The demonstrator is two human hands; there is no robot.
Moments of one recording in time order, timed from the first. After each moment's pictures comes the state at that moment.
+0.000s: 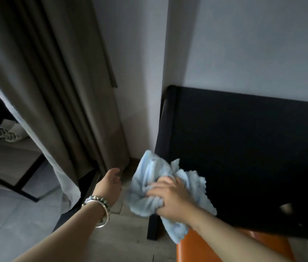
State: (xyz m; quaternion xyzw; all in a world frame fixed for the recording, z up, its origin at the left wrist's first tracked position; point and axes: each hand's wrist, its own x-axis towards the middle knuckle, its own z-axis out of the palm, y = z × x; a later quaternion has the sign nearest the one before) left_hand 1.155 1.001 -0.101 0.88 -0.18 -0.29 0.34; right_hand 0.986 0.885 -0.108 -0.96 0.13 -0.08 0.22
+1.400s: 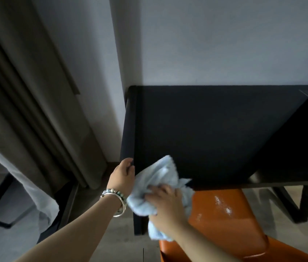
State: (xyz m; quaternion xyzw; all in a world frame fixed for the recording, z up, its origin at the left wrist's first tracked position) left_hand 1.046 0.965 -0.073 0.83 -0.36 -0.24 0.35; right_hand 0.886 0.949 -0.126 -0.93 0.31 -0.21 0.07
